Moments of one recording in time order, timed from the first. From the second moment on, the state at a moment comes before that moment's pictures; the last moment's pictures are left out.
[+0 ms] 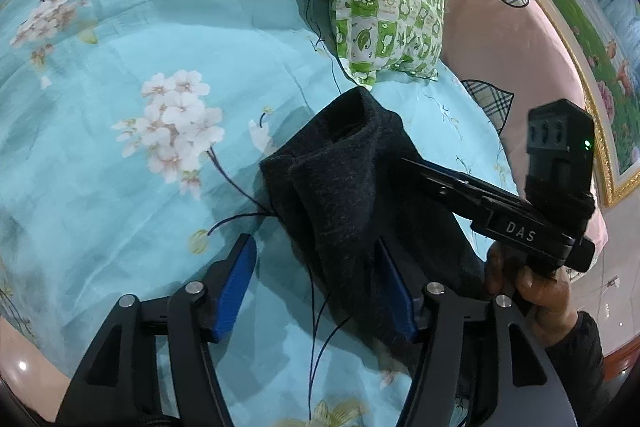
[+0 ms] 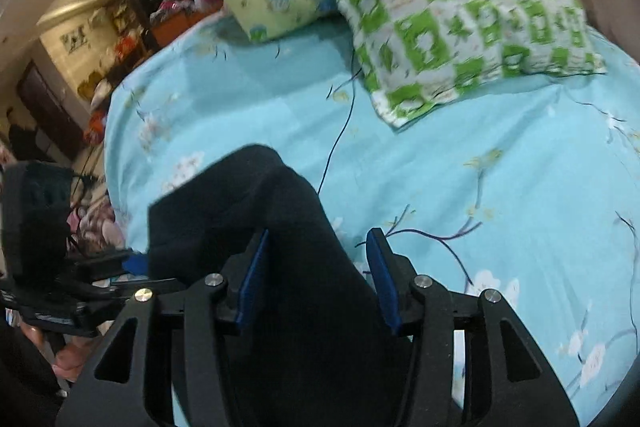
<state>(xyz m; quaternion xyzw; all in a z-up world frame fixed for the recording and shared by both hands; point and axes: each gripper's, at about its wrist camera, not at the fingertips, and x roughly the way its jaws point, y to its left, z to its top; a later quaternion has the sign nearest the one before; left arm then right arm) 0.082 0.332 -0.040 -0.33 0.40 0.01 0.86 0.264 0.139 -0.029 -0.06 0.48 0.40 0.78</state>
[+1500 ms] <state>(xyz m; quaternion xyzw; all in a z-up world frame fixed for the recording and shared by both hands) 0.068 0.171 0.096 -0.21 0.32 -0.18 0.91 0.207 -0.010 0.077 0.13 0.38 0.41 0.82</state>
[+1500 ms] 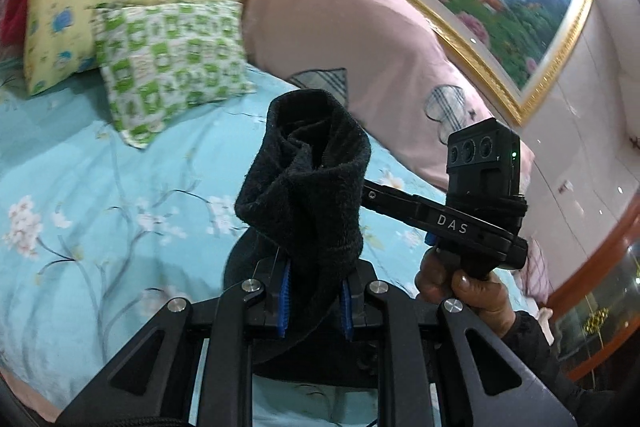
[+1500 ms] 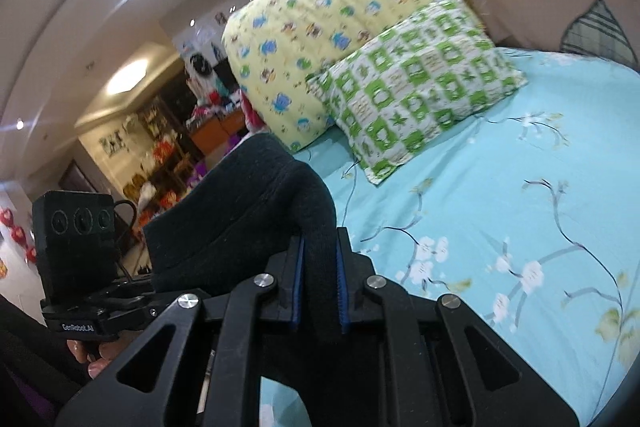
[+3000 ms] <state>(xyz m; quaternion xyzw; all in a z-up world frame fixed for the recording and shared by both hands) 0.043 -0.038 0.037 -0.04 0.41 -0.32 0.85 0.083 -0.203 0.009 0.28 0.34 0.28 0.85</state>
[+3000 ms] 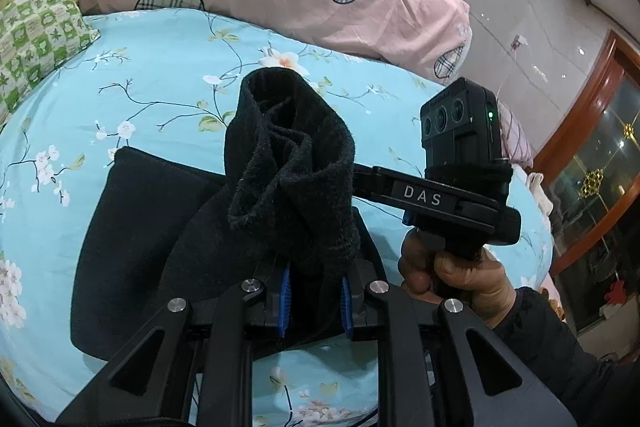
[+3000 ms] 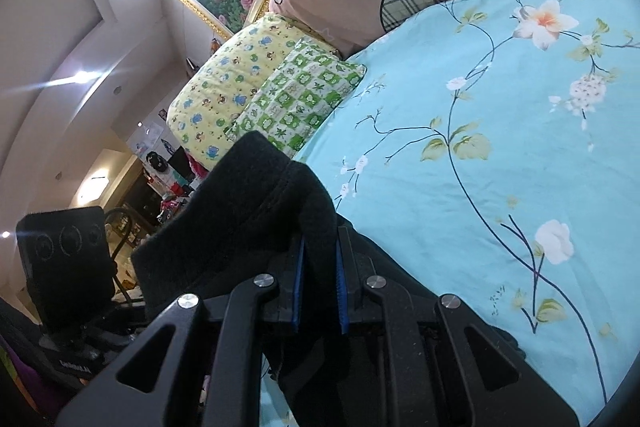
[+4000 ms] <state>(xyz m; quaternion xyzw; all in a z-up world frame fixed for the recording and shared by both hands) 0.027 -0.078 0.007 0.01 0.43 -0.37 0.82 0.025 -0.261 0.014 0.28 0.36 0.09 0.89</state>
